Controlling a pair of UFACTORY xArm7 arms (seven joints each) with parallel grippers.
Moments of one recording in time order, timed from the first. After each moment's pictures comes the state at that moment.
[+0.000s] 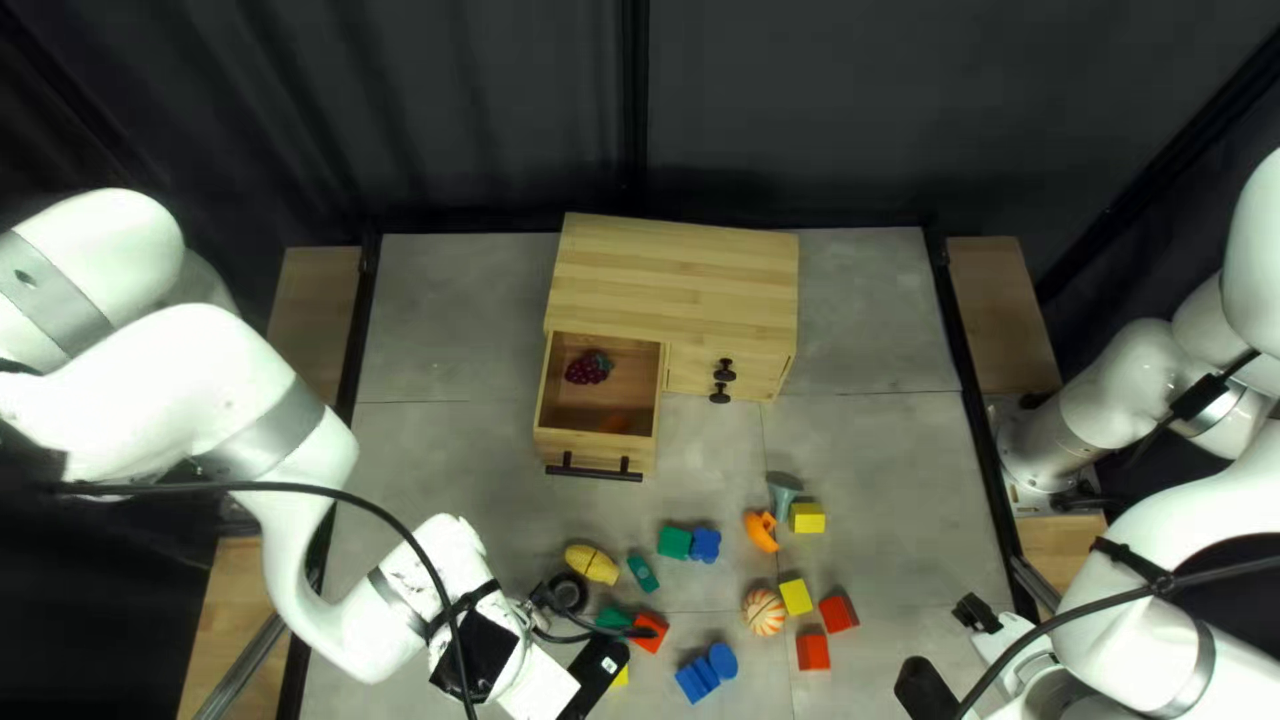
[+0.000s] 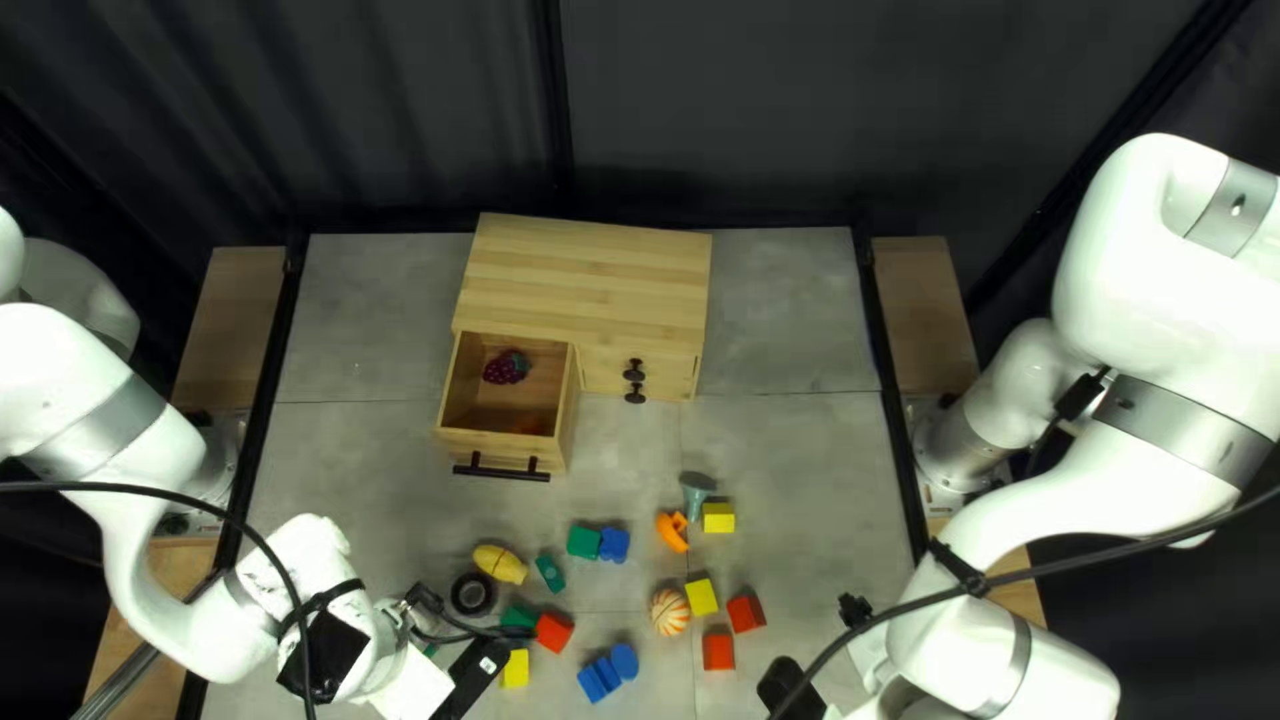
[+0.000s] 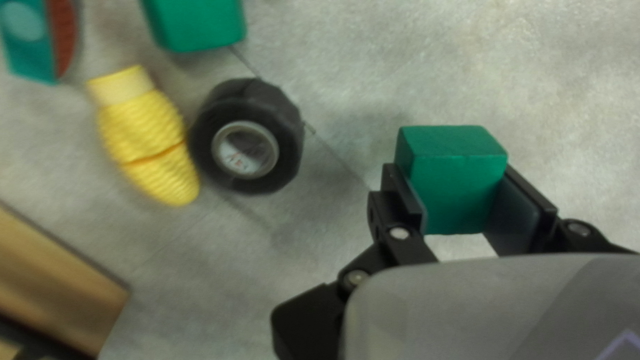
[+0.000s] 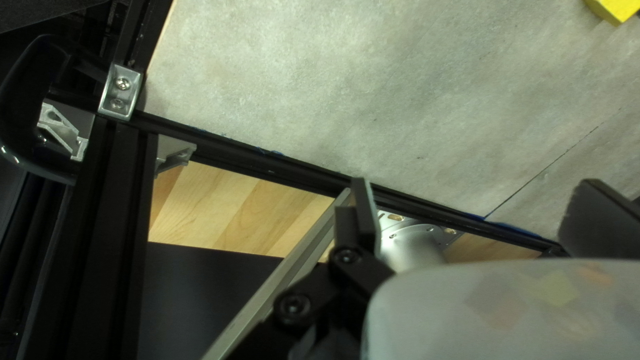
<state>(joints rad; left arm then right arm) 0.03 0.05 -0.59 0.88 0.16 0.98 0.00 0.88 -0.02 0.10 0.98 -0.11 1.41 0.47</state>
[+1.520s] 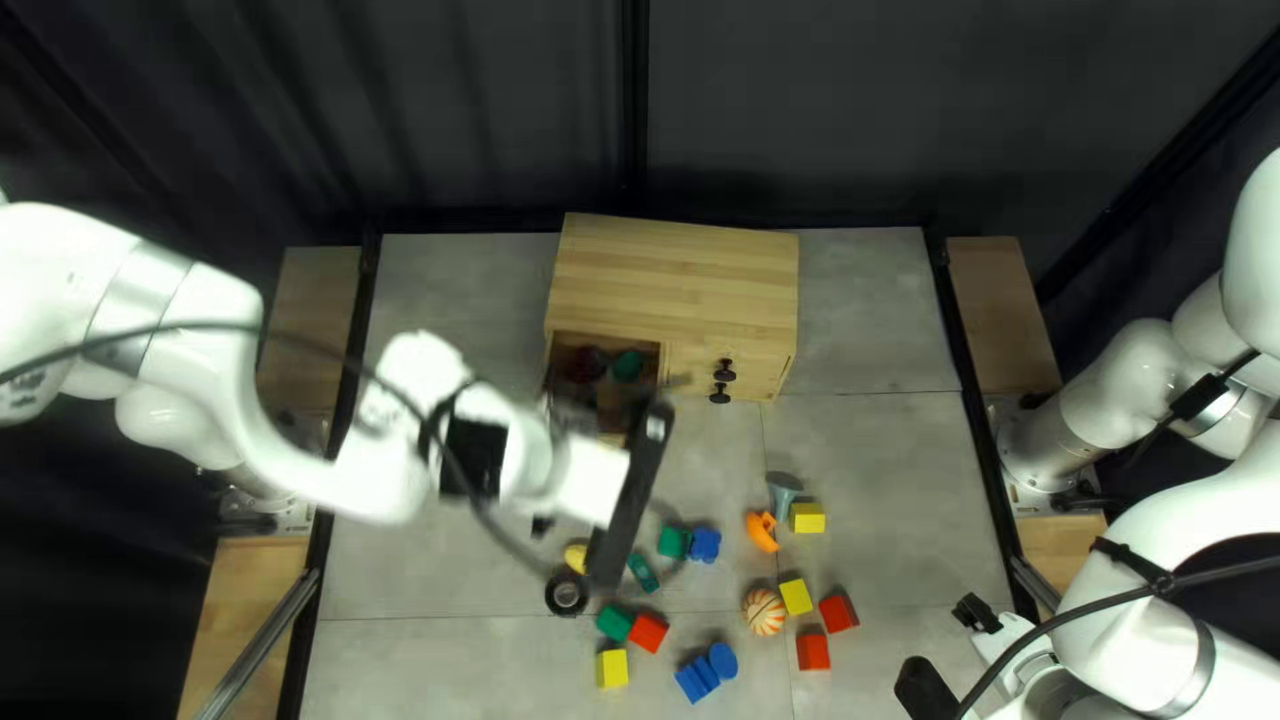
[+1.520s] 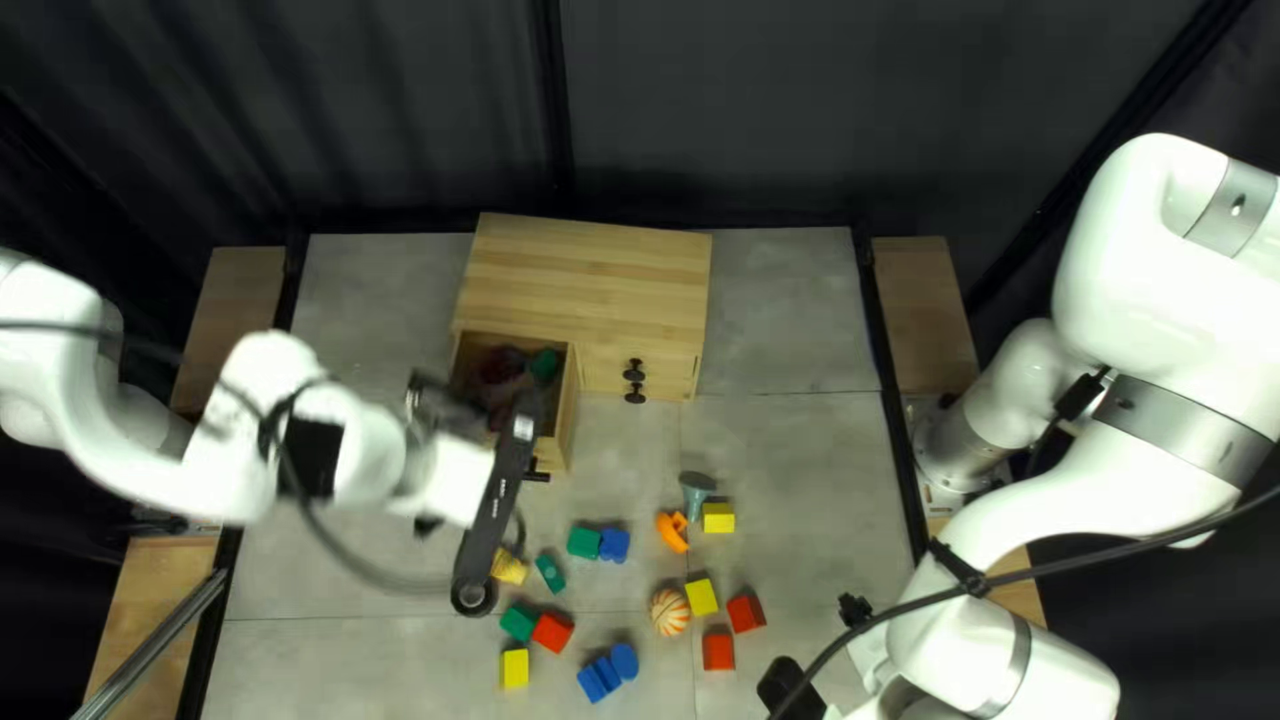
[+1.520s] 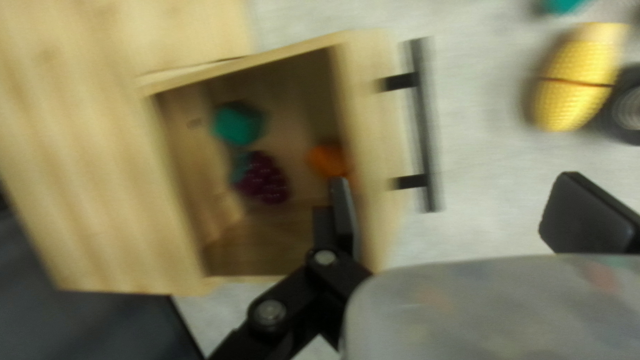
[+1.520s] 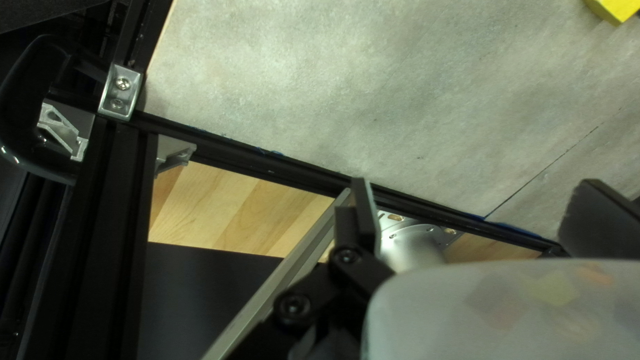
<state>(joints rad) 0.07 0.03 -0.61 0.98 0.33 1.01 -0.22 0.88 -0.02 0.10 0.98 -0.11 1.41 0.47</state>
